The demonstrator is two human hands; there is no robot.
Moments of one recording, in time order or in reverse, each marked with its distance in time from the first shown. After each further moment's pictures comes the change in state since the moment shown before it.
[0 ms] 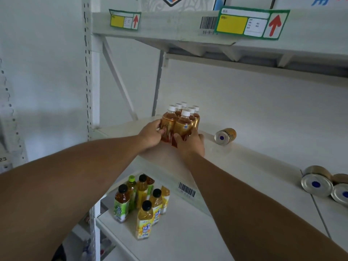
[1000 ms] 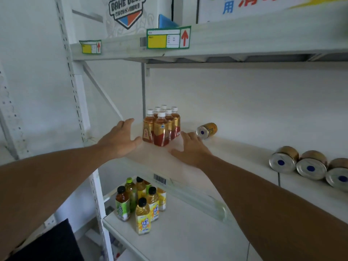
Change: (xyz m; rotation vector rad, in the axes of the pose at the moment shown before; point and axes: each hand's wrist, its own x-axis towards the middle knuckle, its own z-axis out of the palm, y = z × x) left_hand -0.094 0.048 -0.039 0.599 0.075 -0.008; right_hand -0.022 0.046 -0.115 -0.427 -0.329 -0.328
